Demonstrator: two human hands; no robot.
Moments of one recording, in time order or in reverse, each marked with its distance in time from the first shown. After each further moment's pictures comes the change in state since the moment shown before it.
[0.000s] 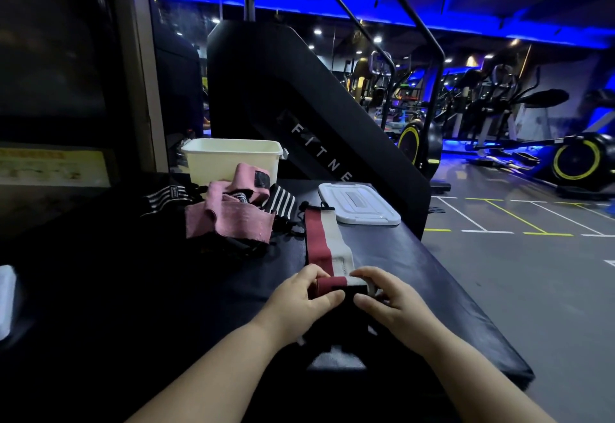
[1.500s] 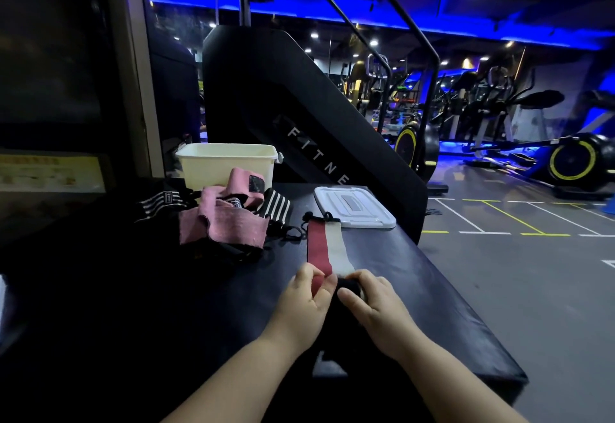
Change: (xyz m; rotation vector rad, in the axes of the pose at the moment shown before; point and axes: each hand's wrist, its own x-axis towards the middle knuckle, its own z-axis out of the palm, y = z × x) left_hand 0.001 0.021 0.020 0.028 0.235 -0.037; right_hand 0.003 -0.022 0.011 -0.091 0.030 0.095
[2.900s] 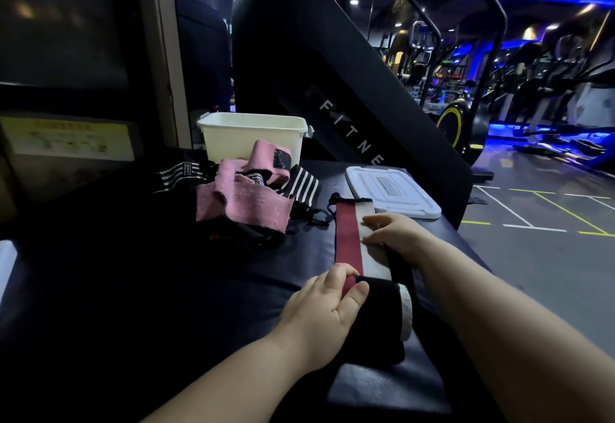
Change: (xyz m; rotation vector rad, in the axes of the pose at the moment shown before) left_hand 0.003 0.002 -0.011 0.283 -0.251 -0.059; right_hand 0.157 0.036 -0.003 0.248 -0.210 0.349
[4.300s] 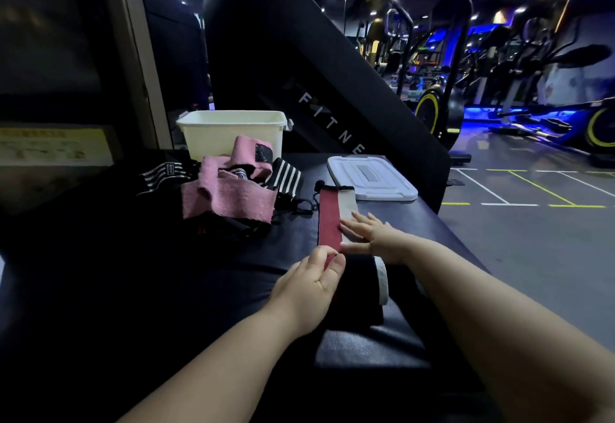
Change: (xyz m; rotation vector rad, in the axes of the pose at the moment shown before) left_hand 0.011 -0.007 0.006 -0.030 -0.029 -0.056; right_hand -0.030 0.017 0.005 -0.620 -0.225 -0.163
